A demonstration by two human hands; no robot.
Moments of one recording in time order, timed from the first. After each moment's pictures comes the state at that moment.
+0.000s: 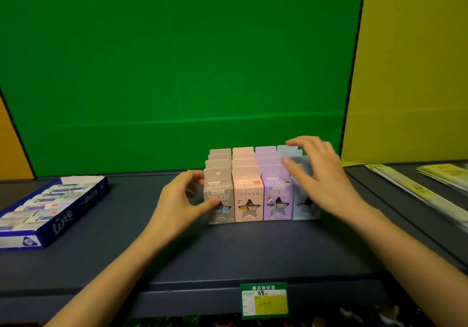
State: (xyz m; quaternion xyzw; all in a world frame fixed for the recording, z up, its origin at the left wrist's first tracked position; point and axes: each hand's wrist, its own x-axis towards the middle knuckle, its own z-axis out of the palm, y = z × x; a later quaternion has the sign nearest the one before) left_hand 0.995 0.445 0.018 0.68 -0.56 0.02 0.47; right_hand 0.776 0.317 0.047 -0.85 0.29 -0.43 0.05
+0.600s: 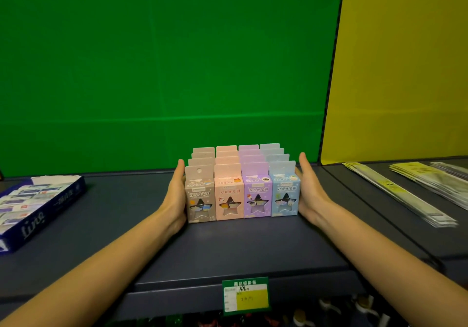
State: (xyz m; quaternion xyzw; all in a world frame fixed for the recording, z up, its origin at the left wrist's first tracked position) left_hand 0.983 0.395 0.011 0.54 -0.31 -0.41 0.66; right_hand 0.780 0.290 0.015 -0.53 0.32 -0.39 0.68
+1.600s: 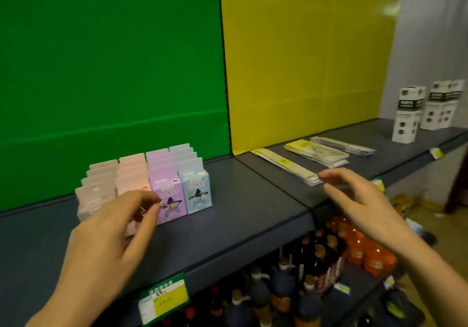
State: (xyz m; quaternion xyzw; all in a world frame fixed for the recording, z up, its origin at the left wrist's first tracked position) left_hand 0.902 0.474 0.032 0.56 -0.71 0.14 0.40; right_hand 0.563 0.396 0.015 -0.72 0.52 -0.44 0.12
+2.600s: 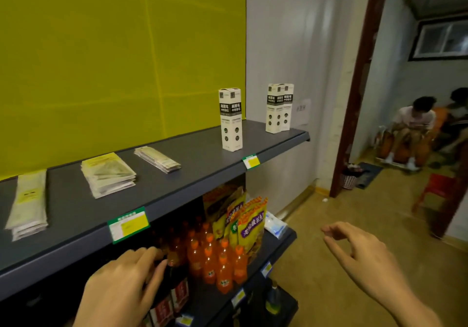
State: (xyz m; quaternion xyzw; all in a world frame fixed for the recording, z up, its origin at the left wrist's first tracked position) left_hand 0.448 0.323 -0.078 0.52 -0.80 0.17 0.26; right_hand 0.094 0.386 -0.068 -0.60 0.75 -0.27 0.01
